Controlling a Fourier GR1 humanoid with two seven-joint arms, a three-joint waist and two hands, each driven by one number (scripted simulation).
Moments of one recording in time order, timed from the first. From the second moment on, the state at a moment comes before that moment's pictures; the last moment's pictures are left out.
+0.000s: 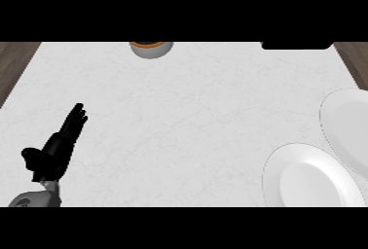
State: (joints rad) left arm -0.06 0.25 0.05 -1.34 0.05 -0.05 -0.13; right arm 0.15 -1.08 -0.75 -0.56 0.21 0.06 -1.01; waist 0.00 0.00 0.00
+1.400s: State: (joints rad) left arm -0.08 0.21 0.07 -1.32 0.01 -0.05 -0.13; right arm -0.25 -0.70 -0.39 -0.94 0.34 0.00 -0.43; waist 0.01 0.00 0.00
